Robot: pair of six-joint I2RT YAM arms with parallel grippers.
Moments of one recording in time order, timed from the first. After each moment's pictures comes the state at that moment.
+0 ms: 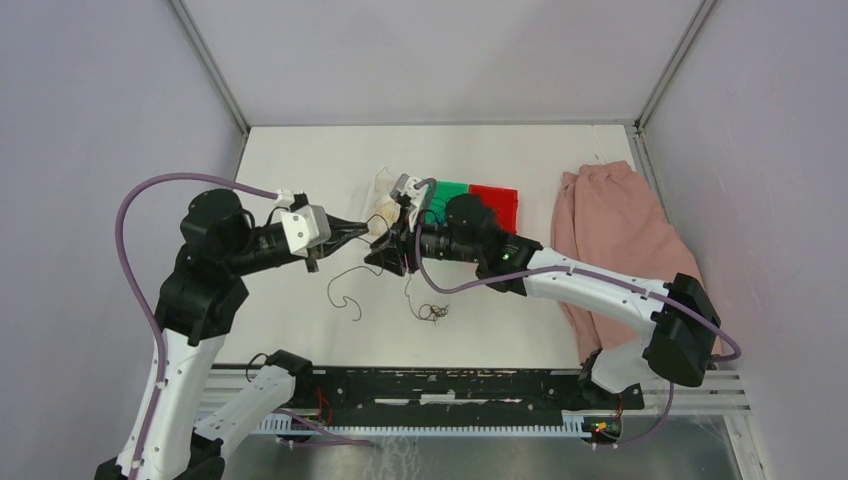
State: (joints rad) left arm -0.34 0.79 1.28 -0.68 0.82 0.51; right arm 1.01 1.45 1.14 0.17 -0.36 0.24
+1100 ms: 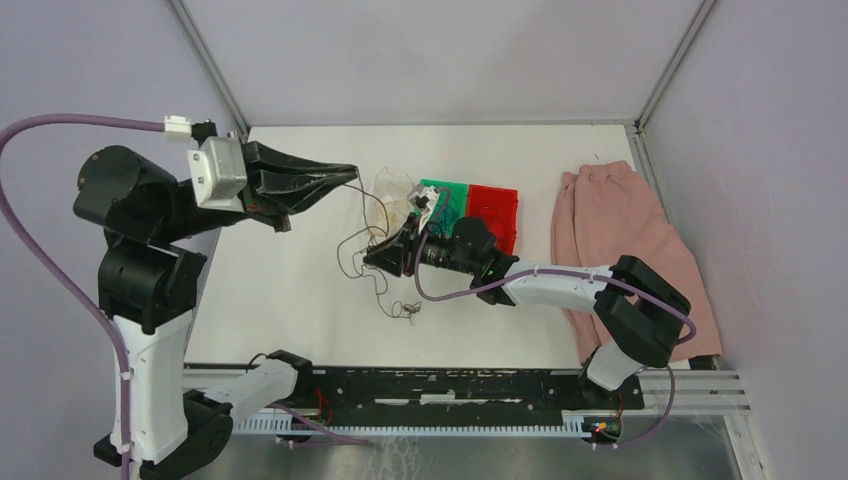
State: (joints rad) left arm -0.34 1.03 1.83 -0.57 0.97 0.14; right arm 0.96 1.60 0.89 0.79 -0.37 0.57
